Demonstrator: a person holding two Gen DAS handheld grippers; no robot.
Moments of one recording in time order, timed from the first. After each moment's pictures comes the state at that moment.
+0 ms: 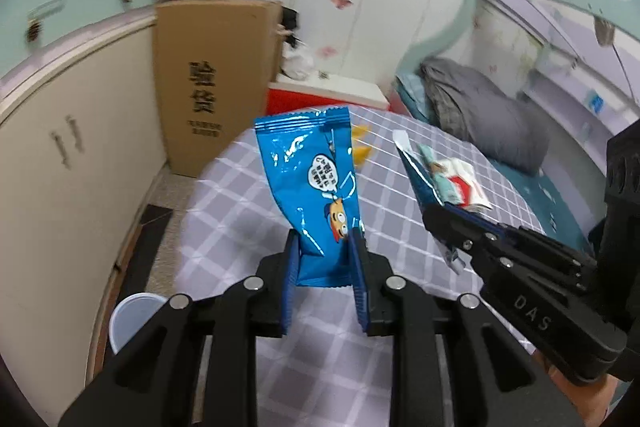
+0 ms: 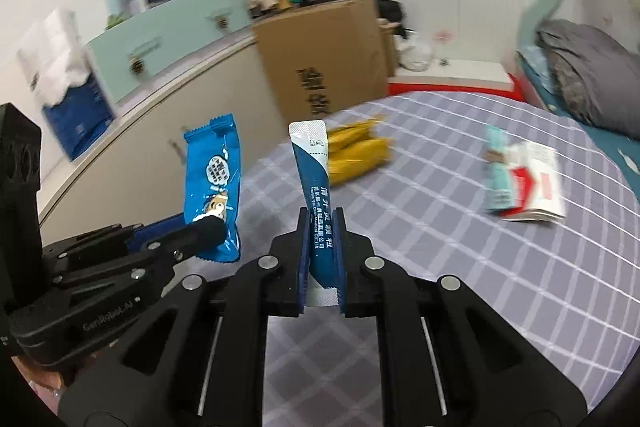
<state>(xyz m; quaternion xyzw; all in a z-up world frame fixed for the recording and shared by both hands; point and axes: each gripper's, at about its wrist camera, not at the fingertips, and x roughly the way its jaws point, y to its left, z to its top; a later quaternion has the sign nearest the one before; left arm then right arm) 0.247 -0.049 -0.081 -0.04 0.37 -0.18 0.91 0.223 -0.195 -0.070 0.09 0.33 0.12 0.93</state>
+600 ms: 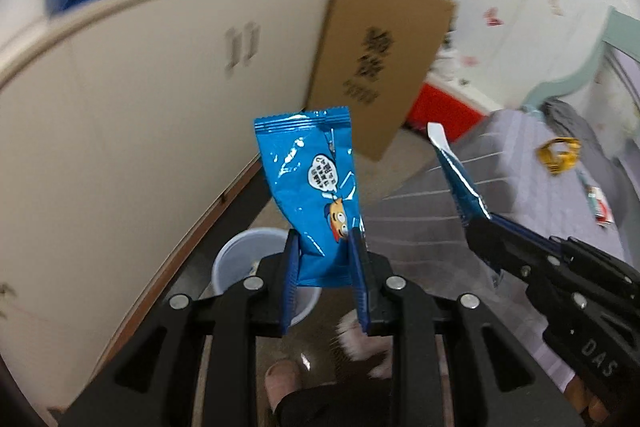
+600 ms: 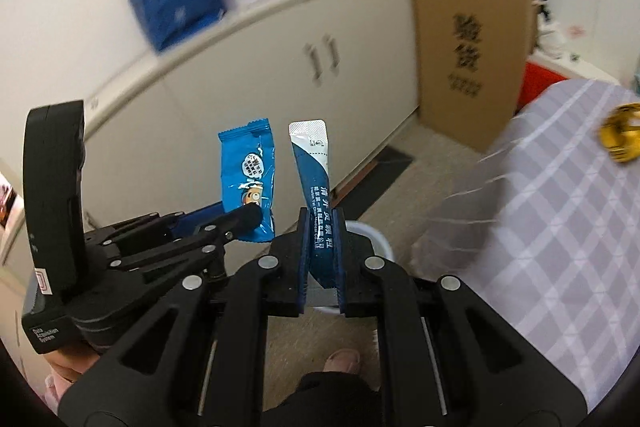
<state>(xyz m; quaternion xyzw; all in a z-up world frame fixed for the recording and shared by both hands) 0.219 0.205 -0.175 -0.13 0.43 0.02 0.90 0.237 0.059 -0.149 0.00 0.42 0.29 0.86</state>
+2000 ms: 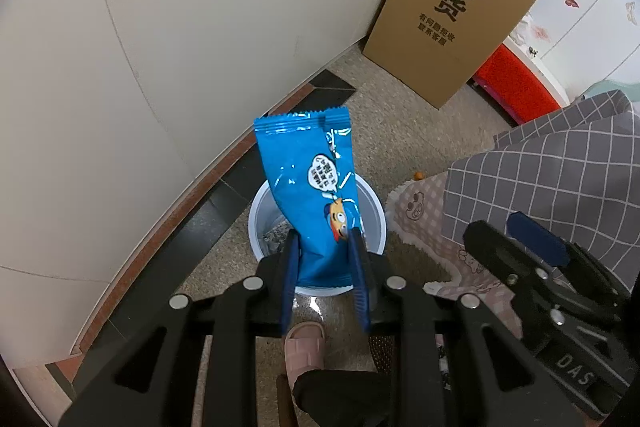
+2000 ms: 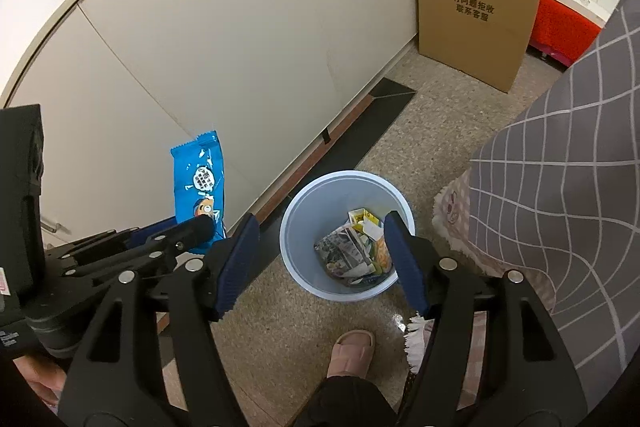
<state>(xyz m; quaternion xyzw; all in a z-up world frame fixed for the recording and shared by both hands) 0.275 0.271 -0.313 -0.17 0.53 0.07 0.83 0.297 0.109 -0.278 0.01 0.49 0.24 0.84</state>
